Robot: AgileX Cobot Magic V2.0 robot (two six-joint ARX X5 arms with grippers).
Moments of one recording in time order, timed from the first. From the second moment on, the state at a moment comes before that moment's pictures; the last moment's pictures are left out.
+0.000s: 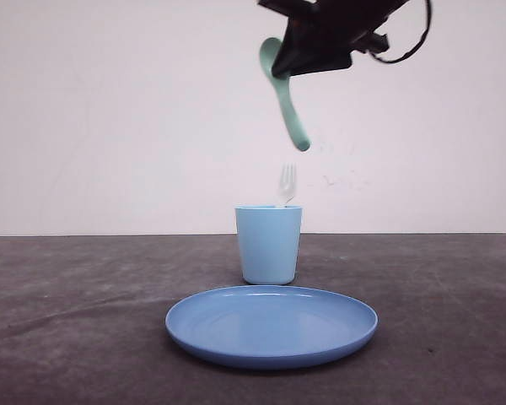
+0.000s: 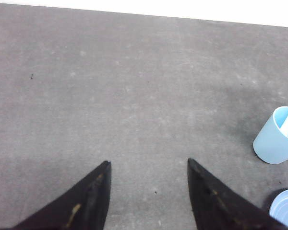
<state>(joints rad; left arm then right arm) -0.07 0.69 0.76 -0.51 0.12 -0.09 0.54 1.50 1.08 0.22 -0.12 0.05</state>
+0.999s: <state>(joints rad) -0.07 0.69 0.76 -0.51 0.12 -0.07 0.56 1.79 1.08 0.34 -0.16 0.00</state>
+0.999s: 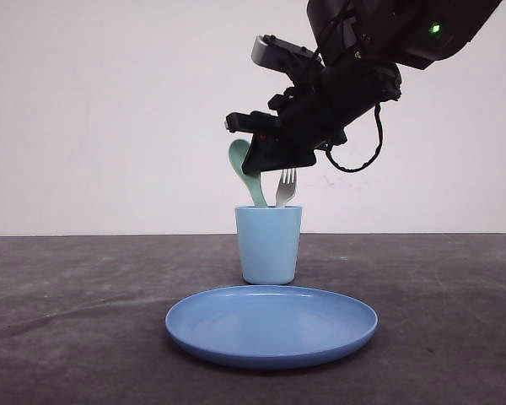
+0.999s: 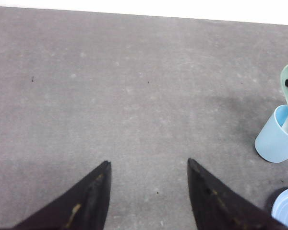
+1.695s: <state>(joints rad) -0.07 0.69 0.76 -0.50 0.12 -0.07 0.57 1.79 1.08 0.29 -0.16 -0.03</state>
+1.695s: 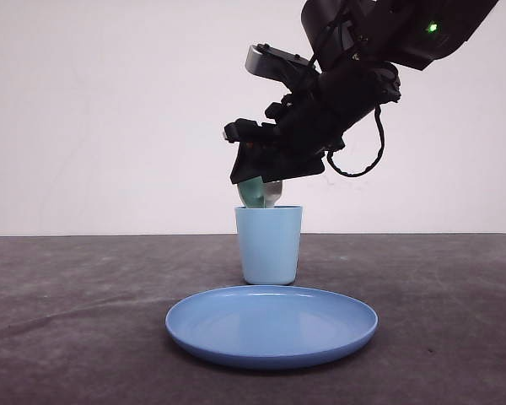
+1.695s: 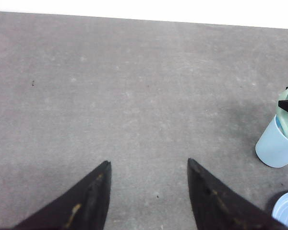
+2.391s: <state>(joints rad) -0.07 0.69 0.76 -0.49 0.12 -0.07 0.58 1.54 1.09 -0.01 -0.21 -0.02</state>
